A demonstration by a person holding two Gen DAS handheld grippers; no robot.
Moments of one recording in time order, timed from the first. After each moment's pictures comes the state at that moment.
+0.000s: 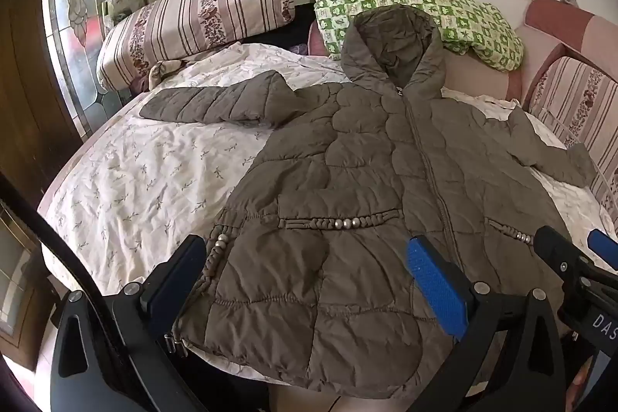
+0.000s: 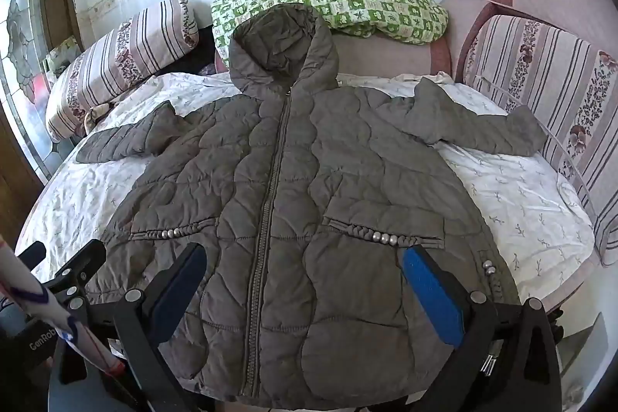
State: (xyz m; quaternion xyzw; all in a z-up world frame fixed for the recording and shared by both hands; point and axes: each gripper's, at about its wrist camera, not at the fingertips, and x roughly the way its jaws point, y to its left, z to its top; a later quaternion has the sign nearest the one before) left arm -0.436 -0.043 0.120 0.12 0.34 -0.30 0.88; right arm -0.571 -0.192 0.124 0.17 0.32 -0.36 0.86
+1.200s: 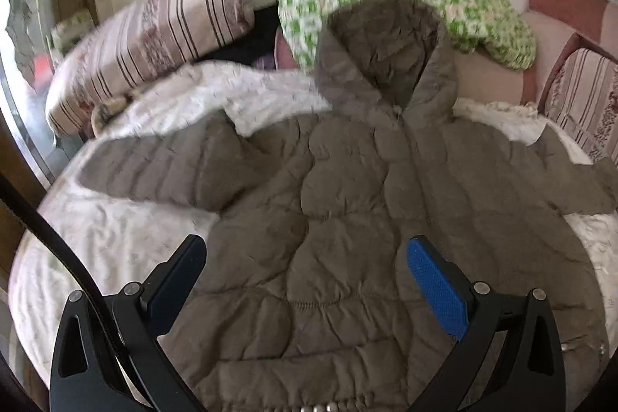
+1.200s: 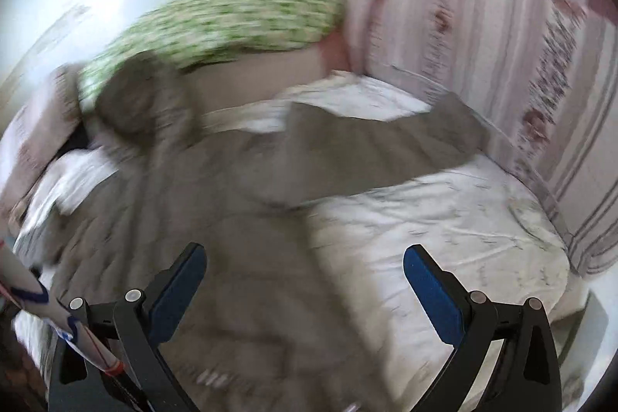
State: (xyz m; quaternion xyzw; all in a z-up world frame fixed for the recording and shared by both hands) left arm -0.308 -0.197 0.099 0.15 0.33 -0.33 0.87; right arm -0.643 -0.418 0.140 0.26 0.27 -0.50 0.78
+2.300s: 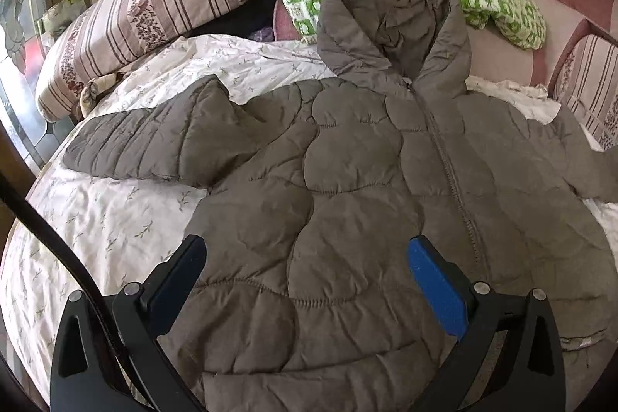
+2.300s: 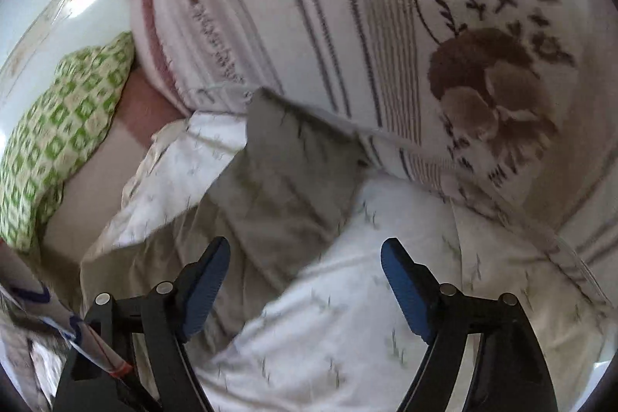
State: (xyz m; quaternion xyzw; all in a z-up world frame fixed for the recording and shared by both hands) left arm -0.289 -0.206 0.062 0.17 0.36 -0.33 0.86; right arm -0.792 -0.660 0.084 0.43 0.16 -0.60 0.66
